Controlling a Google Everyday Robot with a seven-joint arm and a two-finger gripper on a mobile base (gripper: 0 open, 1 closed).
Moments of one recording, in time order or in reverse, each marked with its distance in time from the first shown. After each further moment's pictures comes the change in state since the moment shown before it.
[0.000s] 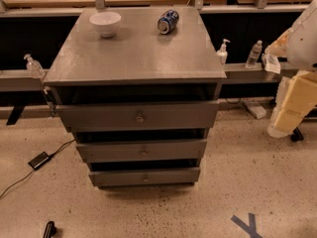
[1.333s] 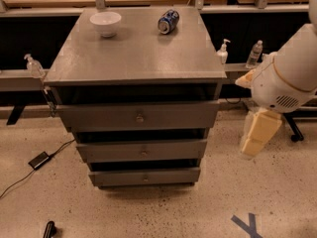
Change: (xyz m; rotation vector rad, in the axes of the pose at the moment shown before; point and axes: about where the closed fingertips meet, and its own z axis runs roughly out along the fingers) arm -0.009 0.015 0.088 -0.049 -0.076 -0.046
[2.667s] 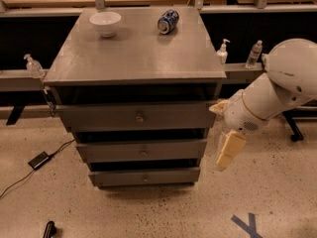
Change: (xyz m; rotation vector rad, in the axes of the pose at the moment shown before) arm -0.005 -0.002 0.125 -0.142 -0.182 -0.018
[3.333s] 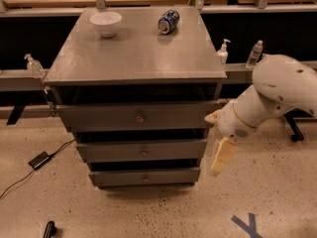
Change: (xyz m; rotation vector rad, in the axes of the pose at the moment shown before) arm 0.017 -0.004 0.042 -0.055 0.006 0.029
